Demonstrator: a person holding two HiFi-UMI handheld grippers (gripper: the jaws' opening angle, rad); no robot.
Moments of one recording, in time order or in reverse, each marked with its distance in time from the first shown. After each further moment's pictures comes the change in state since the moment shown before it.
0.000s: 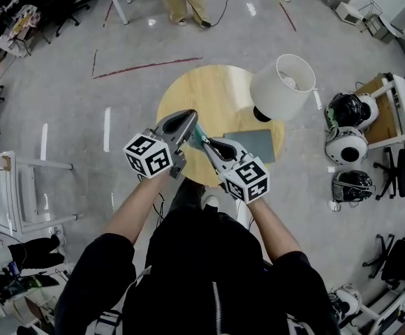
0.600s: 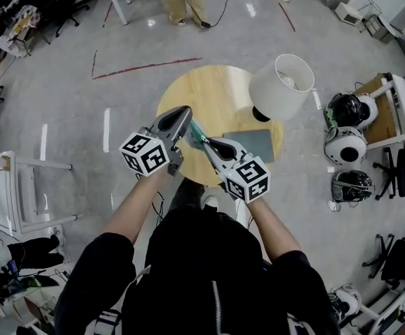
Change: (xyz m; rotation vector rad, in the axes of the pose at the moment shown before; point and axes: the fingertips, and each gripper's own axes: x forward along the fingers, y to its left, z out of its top) left arm -0.005 0.007 0.010 -0.017 -0.040 0.040; right arm -0.006 0.001 0.002 0.020 -0.012 0.008
